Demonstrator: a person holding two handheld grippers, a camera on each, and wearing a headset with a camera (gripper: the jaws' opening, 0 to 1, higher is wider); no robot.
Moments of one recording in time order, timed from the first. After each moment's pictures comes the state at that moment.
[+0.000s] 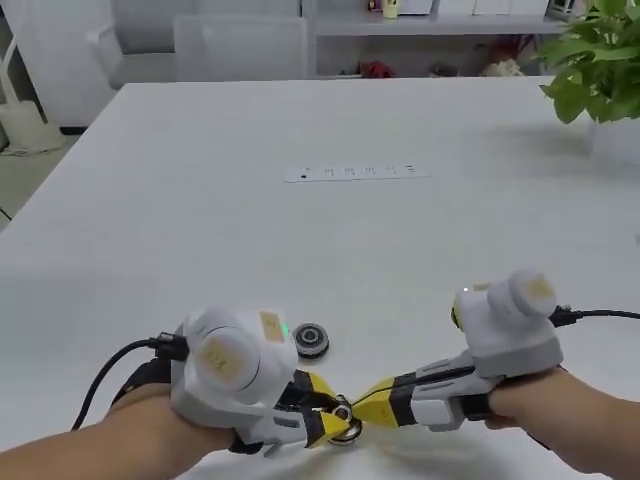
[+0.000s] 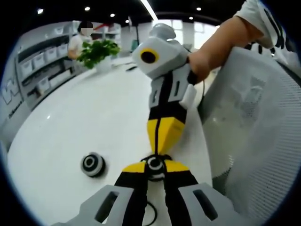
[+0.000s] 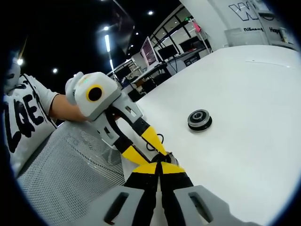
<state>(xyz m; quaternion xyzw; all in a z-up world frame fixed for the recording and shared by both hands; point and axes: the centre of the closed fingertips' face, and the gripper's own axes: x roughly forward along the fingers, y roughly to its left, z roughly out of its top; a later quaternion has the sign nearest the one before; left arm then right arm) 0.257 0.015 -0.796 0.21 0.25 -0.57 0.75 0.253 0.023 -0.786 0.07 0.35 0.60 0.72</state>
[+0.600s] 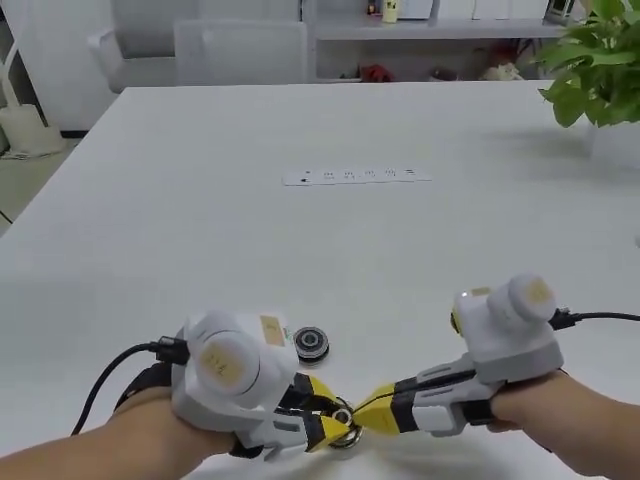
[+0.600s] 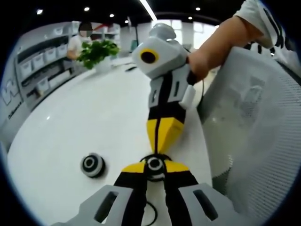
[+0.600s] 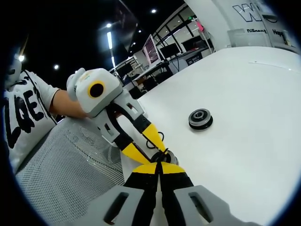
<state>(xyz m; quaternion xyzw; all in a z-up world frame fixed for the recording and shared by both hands) 0.258 0.015 -0.795 0.22 0.25 -0.57 0.75 0.255 0.019 -0.789 0.05 0.35 0.60 0.72</state>
